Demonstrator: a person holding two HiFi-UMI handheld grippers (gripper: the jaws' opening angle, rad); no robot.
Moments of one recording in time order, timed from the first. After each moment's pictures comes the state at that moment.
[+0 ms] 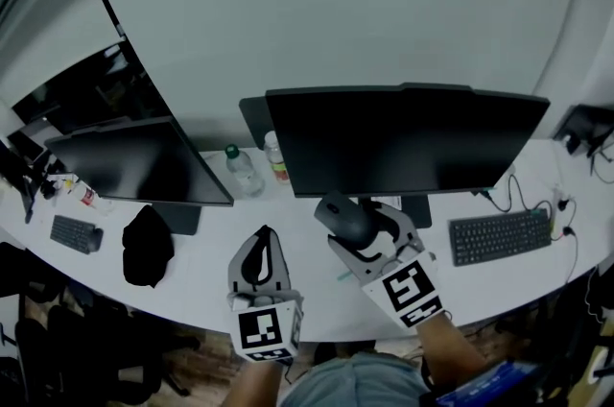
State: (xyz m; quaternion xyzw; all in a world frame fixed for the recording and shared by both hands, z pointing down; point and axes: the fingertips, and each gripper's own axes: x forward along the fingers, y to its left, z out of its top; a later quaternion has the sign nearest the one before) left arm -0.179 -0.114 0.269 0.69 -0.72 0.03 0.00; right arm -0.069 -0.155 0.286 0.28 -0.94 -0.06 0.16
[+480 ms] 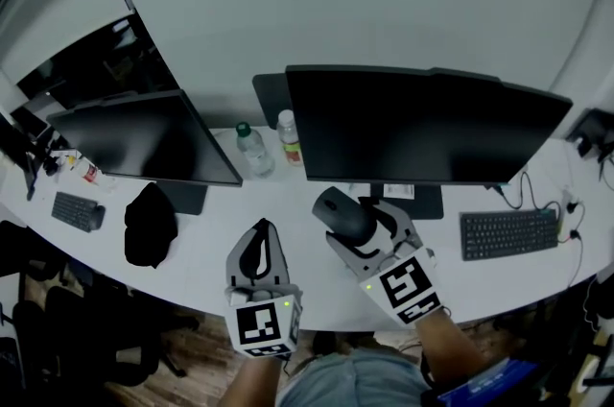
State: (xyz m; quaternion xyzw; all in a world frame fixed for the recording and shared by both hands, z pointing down) left arm -0.204 -0.100 0.288 0.67 -0.74 0.03 0.02; right arm -0.098 -0.143 0.311 0.25 -0.95 -0.04 0.17
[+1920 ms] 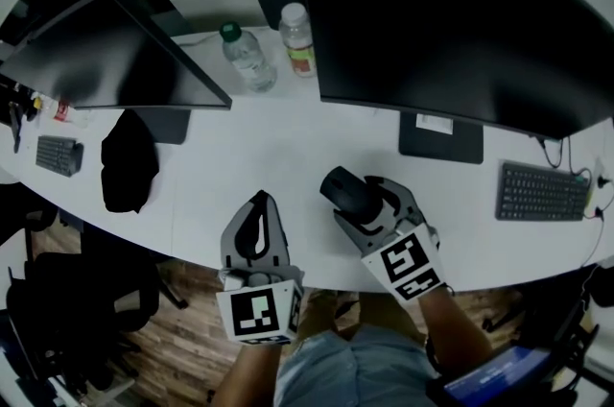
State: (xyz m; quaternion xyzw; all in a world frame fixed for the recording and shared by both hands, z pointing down) left arm -0.225 -0.088 0.387 0.64 -0.75 0.09 0.12; right arm -0.114 -0.121 0.478 0.20 -0.94 0.07 0.28
